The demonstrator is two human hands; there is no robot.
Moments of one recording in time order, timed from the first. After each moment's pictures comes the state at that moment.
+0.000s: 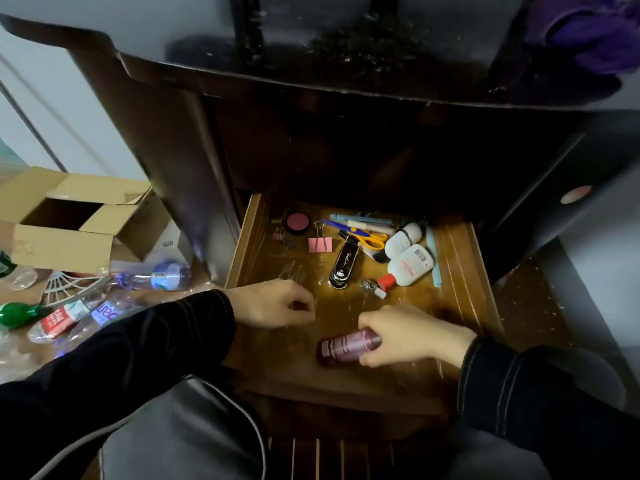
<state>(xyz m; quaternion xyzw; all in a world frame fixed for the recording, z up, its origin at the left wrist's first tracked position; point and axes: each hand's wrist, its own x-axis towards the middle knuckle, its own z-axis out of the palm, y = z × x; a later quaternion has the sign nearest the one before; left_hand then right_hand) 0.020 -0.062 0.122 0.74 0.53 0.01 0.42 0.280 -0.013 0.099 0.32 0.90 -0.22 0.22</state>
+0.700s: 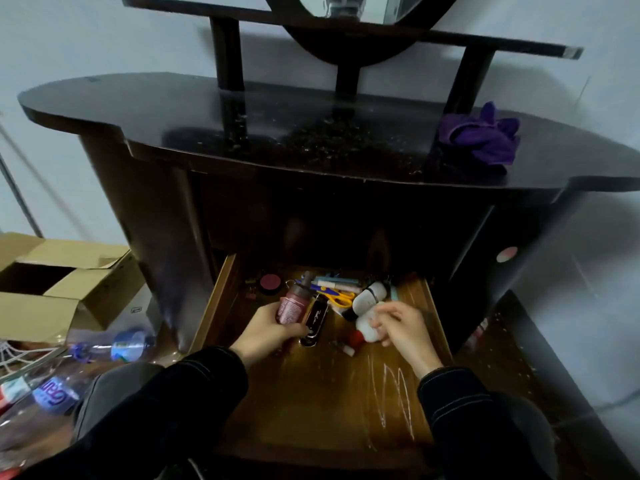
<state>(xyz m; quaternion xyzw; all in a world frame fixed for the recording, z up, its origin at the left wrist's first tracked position) 0.064 -0.041 0.107 0.46 0.61 0.40 0.50 0.319 0.033 0.097 0.58 0.60 -0.44 -0.35</state>
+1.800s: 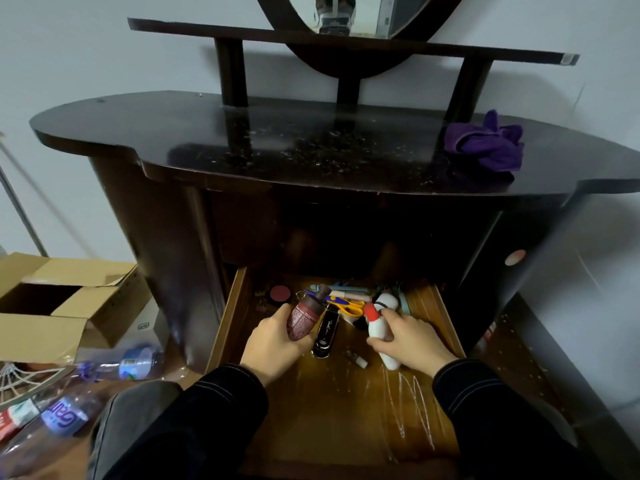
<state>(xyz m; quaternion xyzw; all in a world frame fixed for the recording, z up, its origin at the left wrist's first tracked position) 0.050 -0.039 0.093 0.60 0.68 0.35 0.22 0.315 0.054 0.089 0.54 0.84 -0.07 -0.05</state>
